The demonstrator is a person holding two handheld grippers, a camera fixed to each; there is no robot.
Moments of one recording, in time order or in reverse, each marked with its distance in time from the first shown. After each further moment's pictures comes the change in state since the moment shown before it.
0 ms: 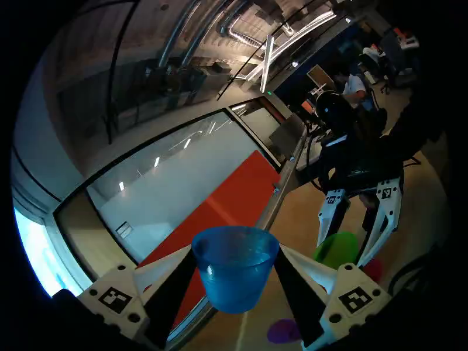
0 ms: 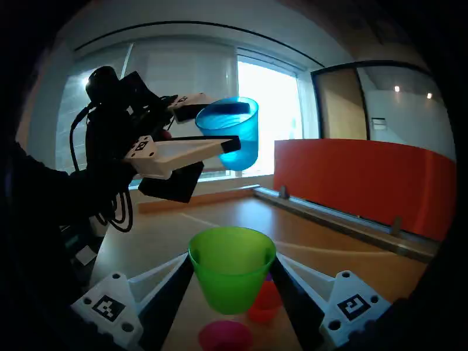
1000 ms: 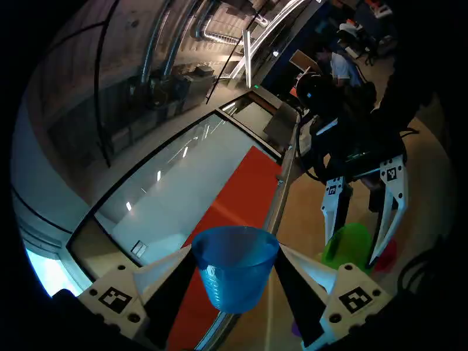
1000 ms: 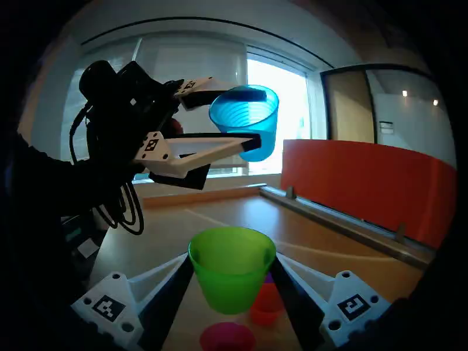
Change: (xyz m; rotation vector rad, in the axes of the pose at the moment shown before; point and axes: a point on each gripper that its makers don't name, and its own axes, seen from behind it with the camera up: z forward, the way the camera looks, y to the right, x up) left arm 0.006 -0.001 0.005 0.017 -0.003 0.187; right arm 0.003 -0.010 0.006 0.036 -0.018 -0.038
